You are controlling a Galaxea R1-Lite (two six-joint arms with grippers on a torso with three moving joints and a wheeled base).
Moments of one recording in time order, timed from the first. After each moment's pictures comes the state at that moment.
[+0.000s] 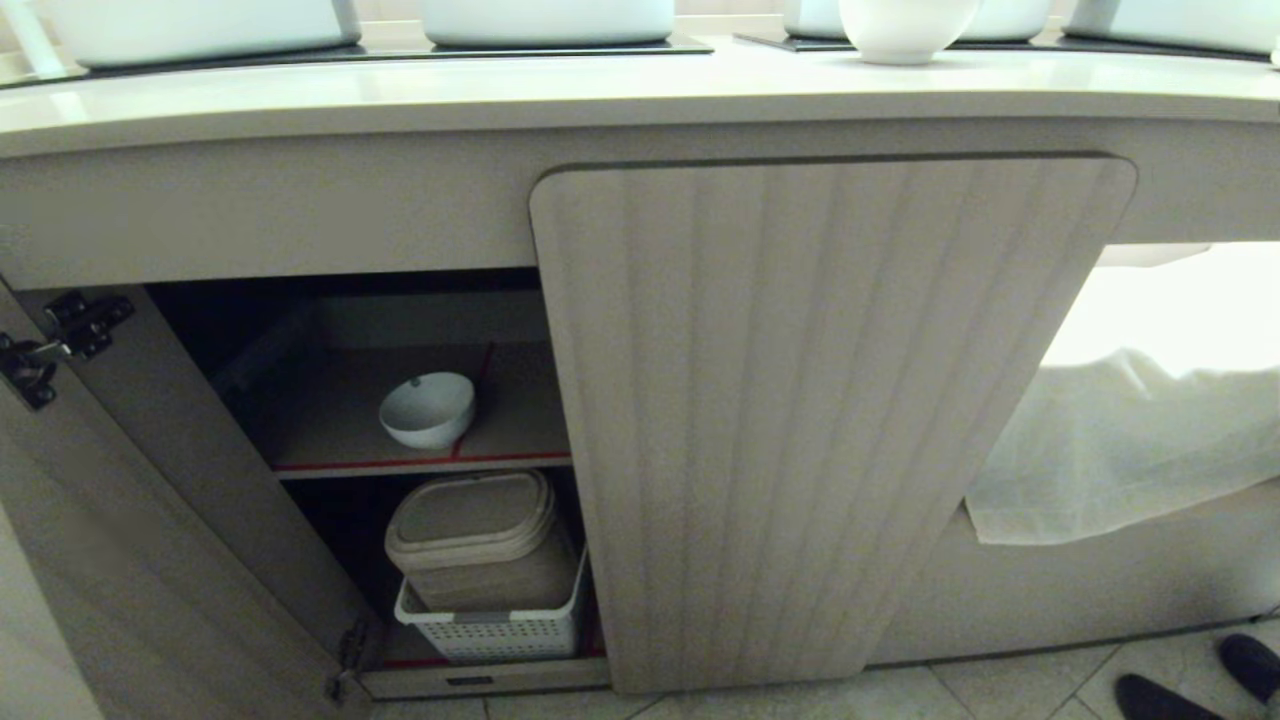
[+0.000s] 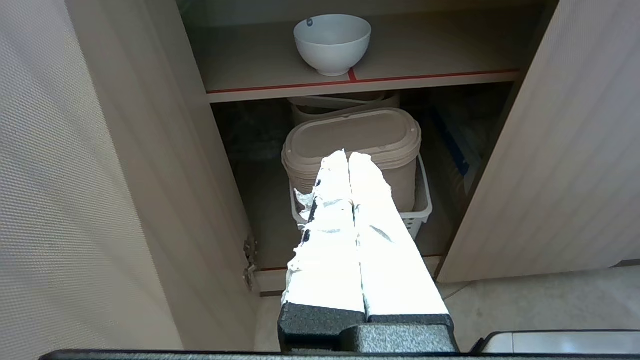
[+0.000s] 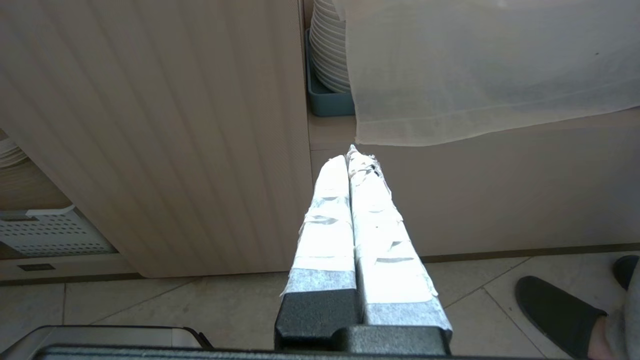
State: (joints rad) left arm 0.00 0.00 0.00 0.00 -0.02 0.03; right arm 0.00 0.00 0.00 0.00 0.00 0.03
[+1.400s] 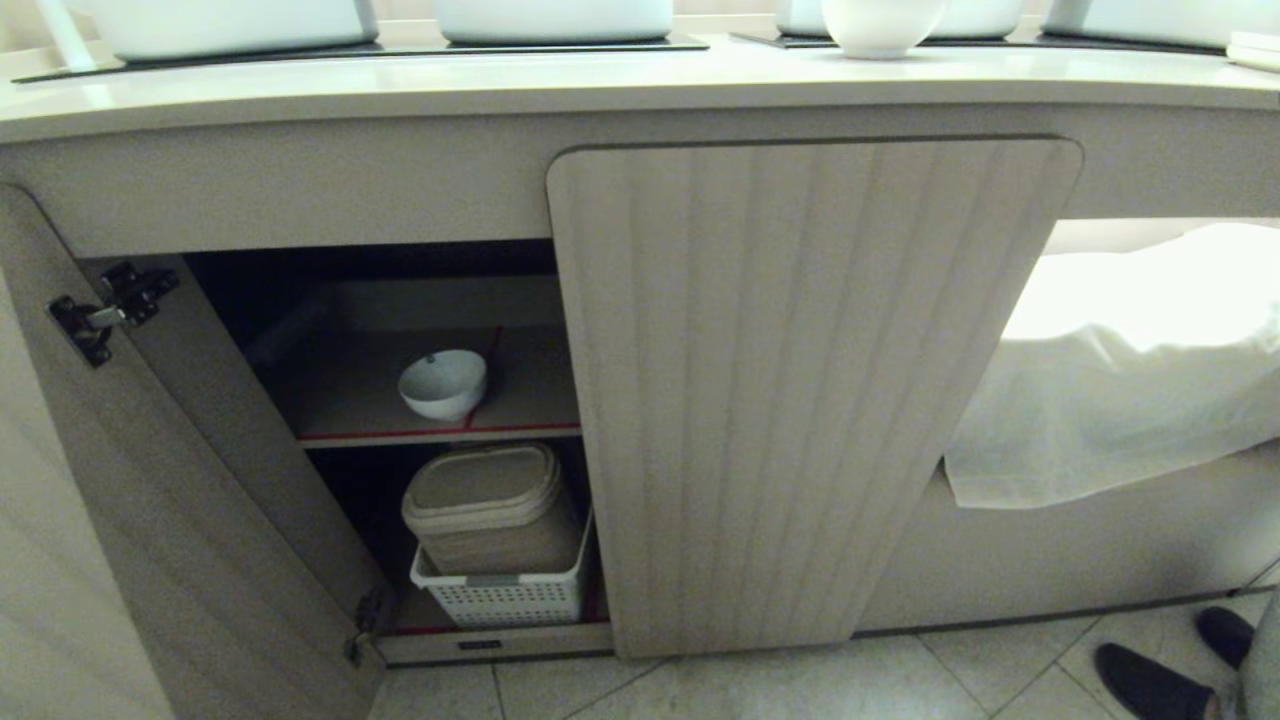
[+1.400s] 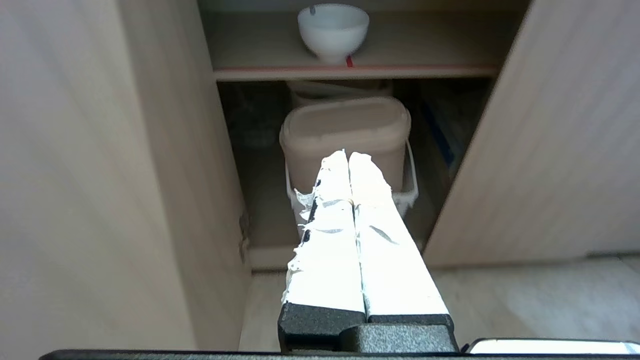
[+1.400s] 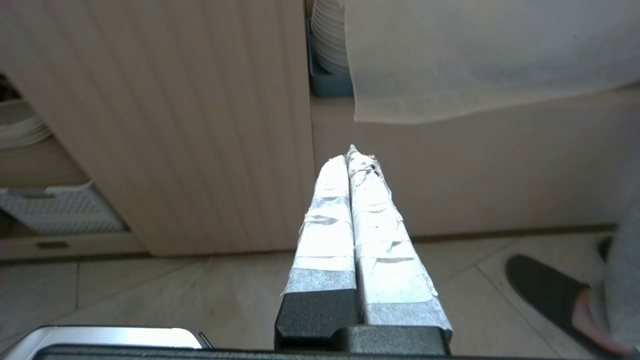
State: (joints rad) left arm 0.00 0.00 0.00 -0.01 -0.01 -0.03; right arm 0.00 0.00 0.00 0.00 0.00 0.03
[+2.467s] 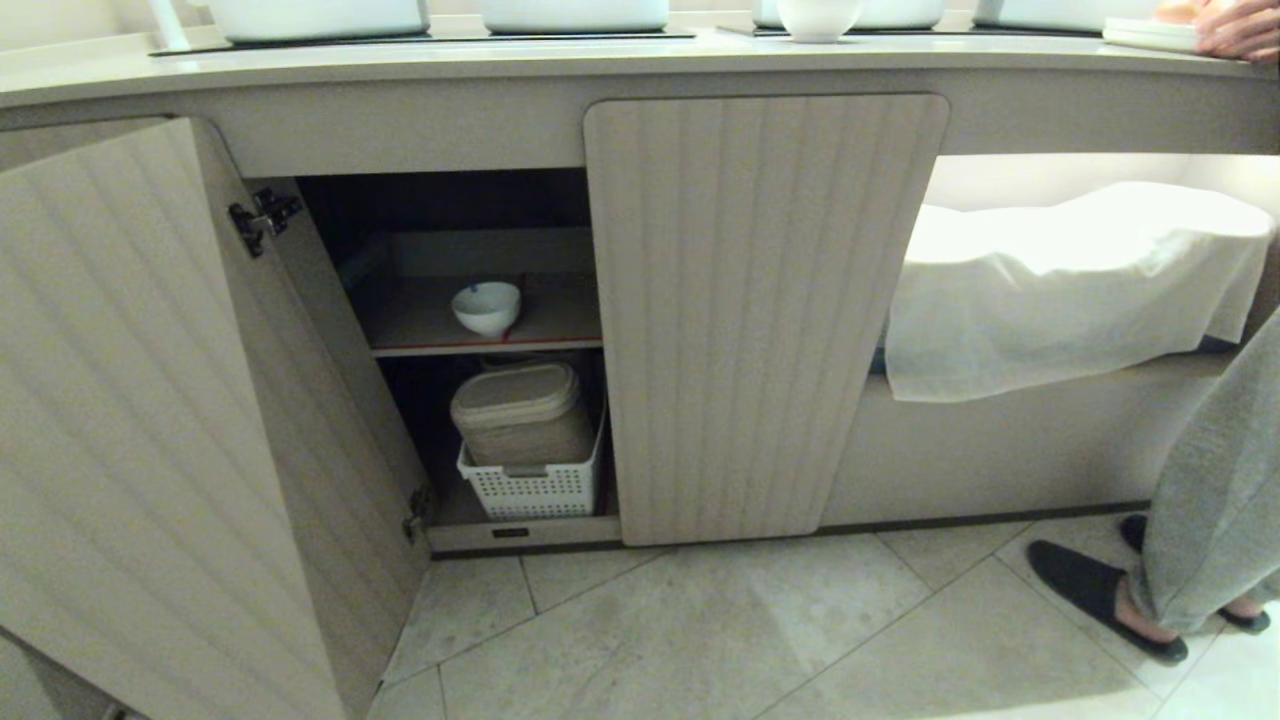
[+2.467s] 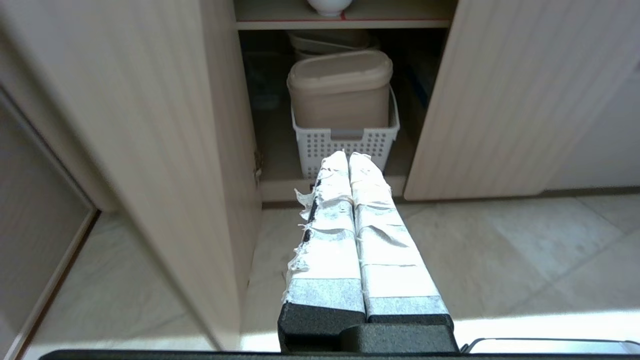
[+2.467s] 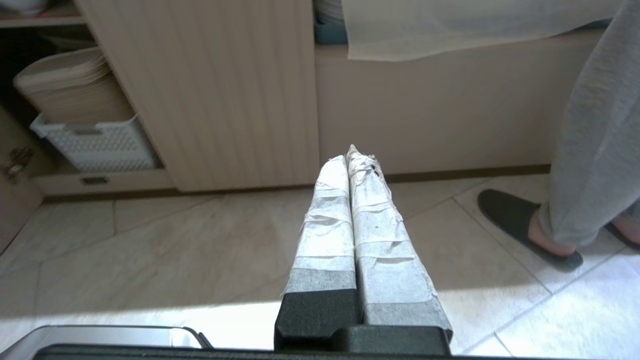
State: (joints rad) left arm 0.00 0.00 0.00 -0.01 -0.01 -0.03; right arm 0.00 0.00 0.00 0.00 0.00 0.03
